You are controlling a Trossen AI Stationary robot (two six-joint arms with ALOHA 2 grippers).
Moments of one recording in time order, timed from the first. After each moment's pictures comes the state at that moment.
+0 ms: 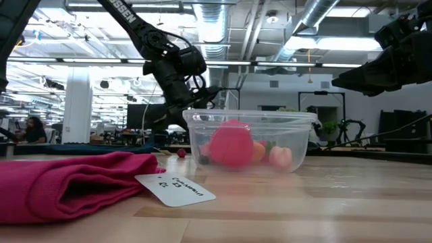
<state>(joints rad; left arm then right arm) 0.49 1.83 1.16 -0.33 0.34 -1.55 0.22 0.23 0.00 0.07 0.39 -0.03</state>
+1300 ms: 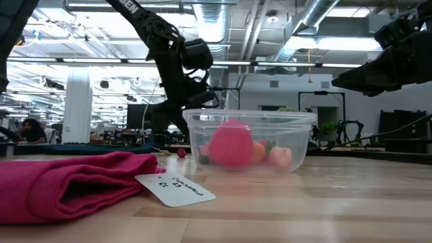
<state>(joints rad) 0.42 1.83 1.23 -0.50 -0.12 -0.41 0.22 0.23 0.00 0.07 0.39 -0.03</state>
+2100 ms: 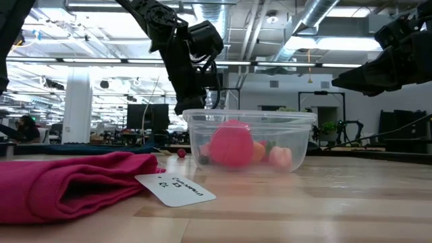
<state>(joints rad) 0.27 1.83 1.23 -0.39 -0.34 0.41 0.22 0.23 0.00 0.07 0.39 -0.03</state>
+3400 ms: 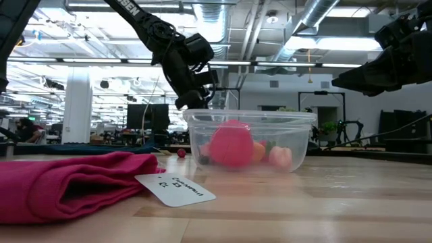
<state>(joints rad) 0.47 1.84 1.25 -0.32 0.07 0.60 0.22 0.23 0.00 0.07 0.39 -0.03</state>
